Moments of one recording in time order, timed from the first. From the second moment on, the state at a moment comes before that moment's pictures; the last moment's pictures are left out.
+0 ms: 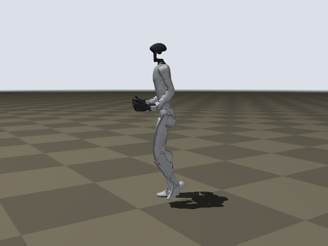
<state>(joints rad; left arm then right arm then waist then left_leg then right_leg) 0.24 -0.02 0.04 0.43 -0.57 -0.57 -0.66 0.21 -0.15 0.14 0.17 0.21 -0.42 0.53 -0.10 -0.07 -0.04 -0.40 -0.03 0.32 0.84 0.01 0.08 -0.08 -0.18 -0.28 0.08 -0.08 0.06</state>
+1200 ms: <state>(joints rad) 0.30 -0.01 0.07 0.54 -0.50 -0.72 -0.57 0.22 -0.05 -0.03 0.17 0.29 -0.37 0.47 -0.15 -0.01 -0.04 -0.40 -0.15 0.19 0.87 0.12 -0.05 -0.19 -0.06 -0.19 0.09 -0.17 -0.03</state>
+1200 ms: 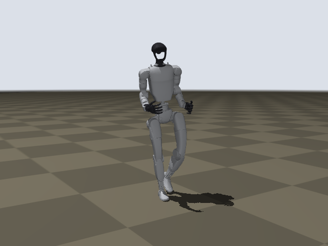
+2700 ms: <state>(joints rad) 0.03 0.09 -0.01 0.05 -0.65 -0.73 -0.45 0.67 -0.14 -0.15 0.05 0.28 -0.48 0.55 -0.45 0.17 -0.05 0.11 0.01 -0.08 0.26 0.52 -0.20 -0.81 -0.10 -0.37 0.51 -0.01 -0.07</state>
